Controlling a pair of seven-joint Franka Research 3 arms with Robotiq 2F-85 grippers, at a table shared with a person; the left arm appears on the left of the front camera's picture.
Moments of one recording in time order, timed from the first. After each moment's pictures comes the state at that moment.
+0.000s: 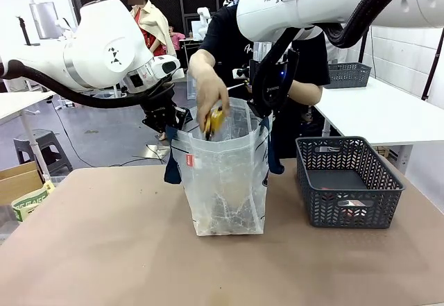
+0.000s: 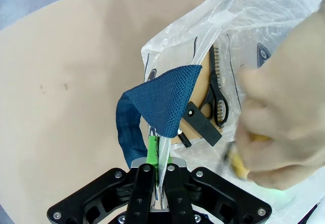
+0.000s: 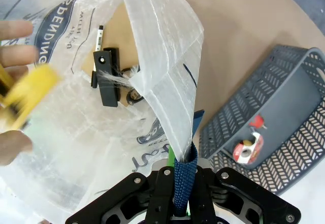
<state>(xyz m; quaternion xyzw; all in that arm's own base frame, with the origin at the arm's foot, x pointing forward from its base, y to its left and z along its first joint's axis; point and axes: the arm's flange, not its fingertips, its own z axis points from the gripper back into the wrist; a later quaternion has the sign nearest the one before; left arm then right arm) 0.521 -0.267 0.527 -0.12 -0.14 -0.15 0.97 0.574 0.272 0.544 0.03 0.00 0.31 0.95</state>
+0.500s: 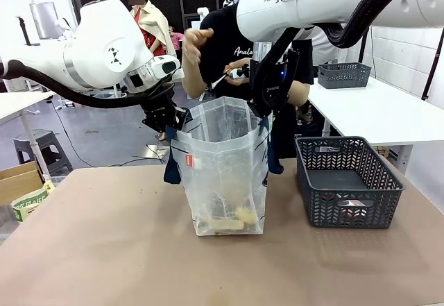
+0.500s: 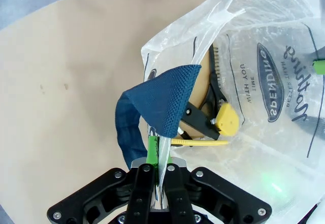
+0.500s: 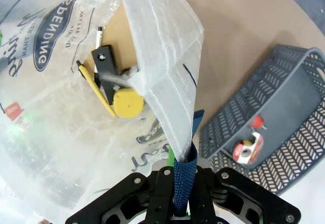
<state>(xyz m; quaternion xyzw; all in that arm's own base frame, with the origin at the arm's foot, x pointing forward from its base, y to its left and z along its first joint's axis) 0.521 -0.267 0.527 -0.12 -0.14 -0.15 0.97 0.574 0.272 0.544 0.03 0.00 0.31 0.95</state>
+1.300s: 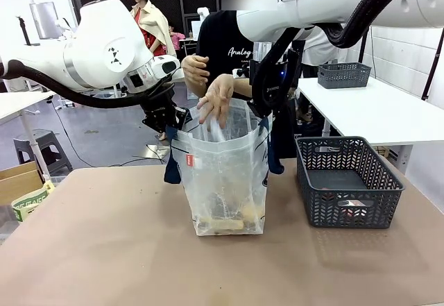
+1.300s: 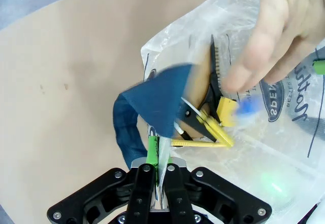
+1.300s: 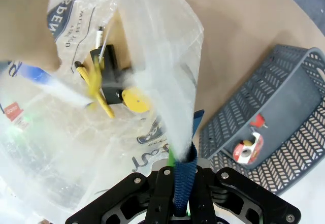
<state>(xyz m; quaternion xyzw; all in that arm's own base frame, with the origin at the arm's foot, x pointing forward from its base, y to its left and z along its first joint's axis) 0.521 -0.267 0.527 -0.12 -0.14 -0.15 0.97 0.574 0.272 0.544 0.03 0.00 0.31 0.95</state>
